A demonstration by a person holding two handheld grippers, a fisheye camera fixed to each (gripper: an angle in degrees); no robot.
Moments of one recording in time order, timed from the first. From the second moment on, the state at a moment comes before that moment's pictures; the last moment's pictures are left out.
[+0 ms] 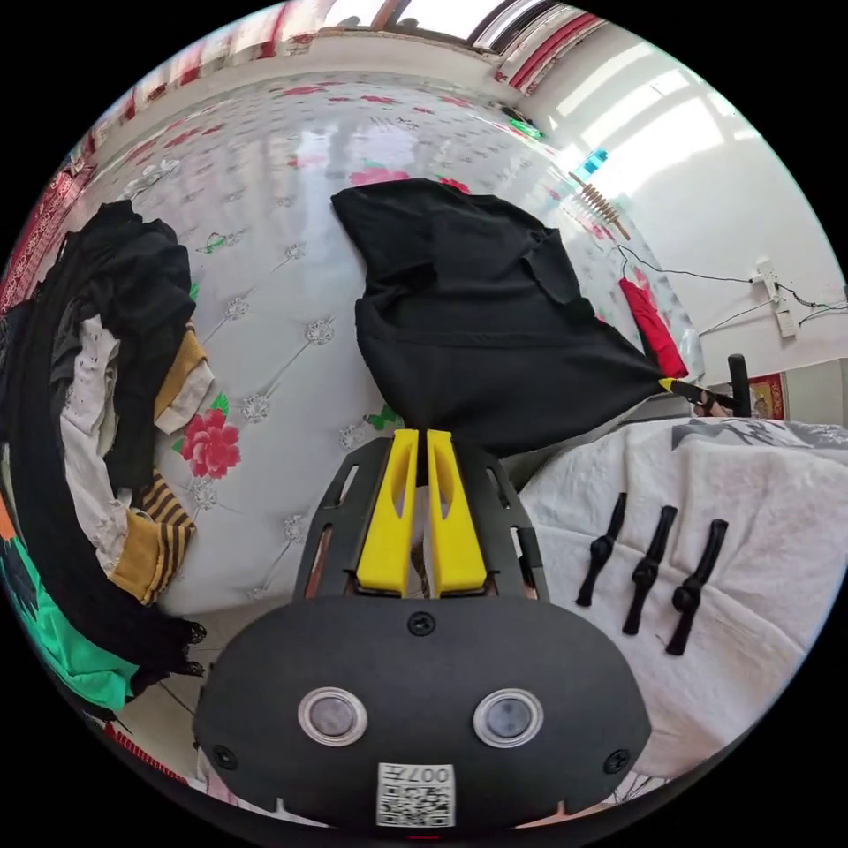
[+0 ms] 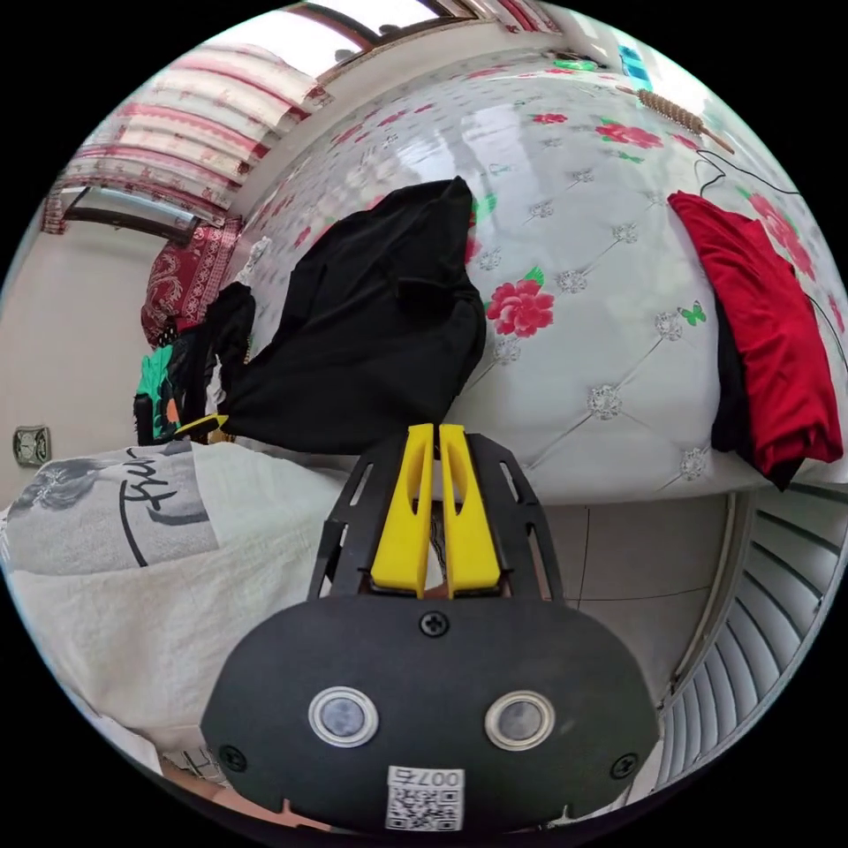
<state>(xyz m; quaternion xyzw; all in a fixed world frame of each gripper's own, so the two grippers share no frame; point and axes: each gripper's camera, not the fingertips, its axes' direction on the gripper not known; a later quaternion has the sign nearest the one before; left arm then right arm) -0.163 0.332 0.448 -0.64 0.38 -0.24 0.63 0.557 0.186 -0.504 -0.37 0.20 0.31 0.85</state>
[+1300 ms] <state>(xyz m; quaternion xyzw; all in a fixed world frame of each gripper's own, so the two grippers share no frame) -0.087 0.439 0.634 -0.66 0.18 -0.35 0.64 0.743 0.288 -0.374 -0.27 0.19 0.48 0.82</state>
